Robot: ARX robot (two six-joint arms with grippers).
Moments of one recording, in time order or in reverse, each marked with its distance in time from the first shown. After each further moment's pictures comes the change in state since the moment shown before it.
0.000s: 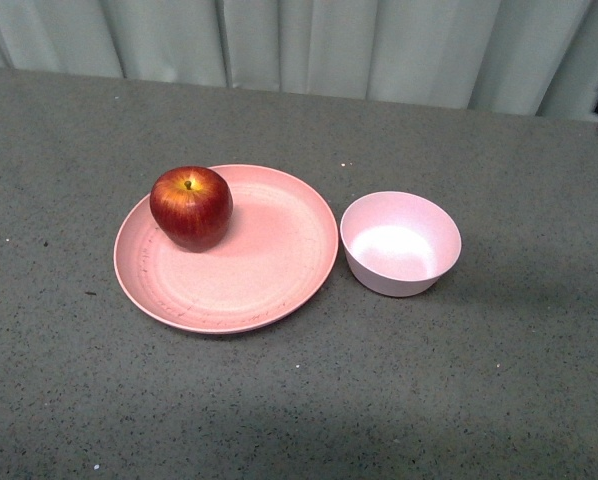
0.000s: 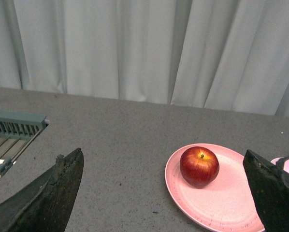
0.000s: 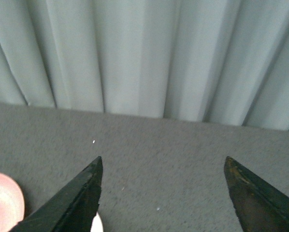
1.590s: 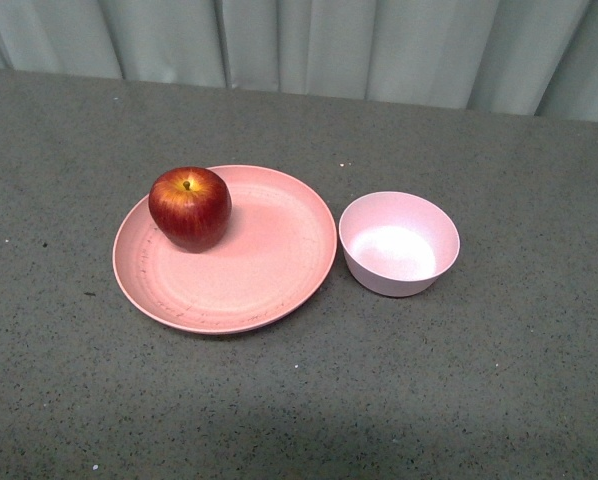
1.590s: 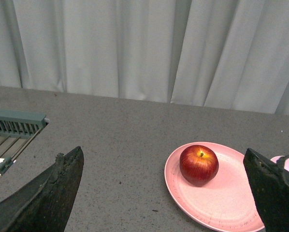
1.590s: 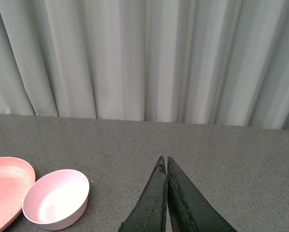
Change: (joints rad) left arm 0.000 0.000 0.000 0.000 -0.001 0.000; right arm -0.248 -1.215 -0.373 -0.743 -0.232 0.000
